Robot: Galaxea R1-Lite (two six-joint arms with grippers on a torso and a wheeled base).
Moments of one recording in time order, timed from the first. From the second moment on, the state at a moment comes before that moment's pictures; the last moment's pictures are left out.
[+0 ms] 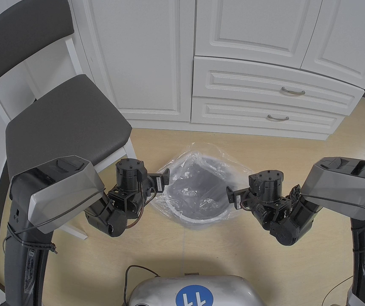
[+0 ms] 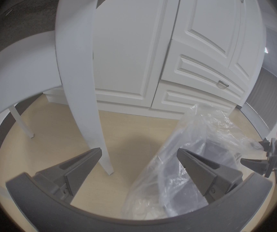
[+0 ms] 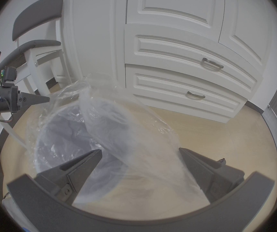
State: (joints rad) left arm -0.46 2.45 -1.13 -1.10 0.24 -0.18; right arm 0.48 2.36 -0.89 -1.18 -0.39 -0.02
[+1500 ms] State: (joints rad) left arm -0.48 2.62 -1.28 -1.02 0.35 -0.23; right arm 0.42 2.48 -1.09 -1.28 -0.38 0.06
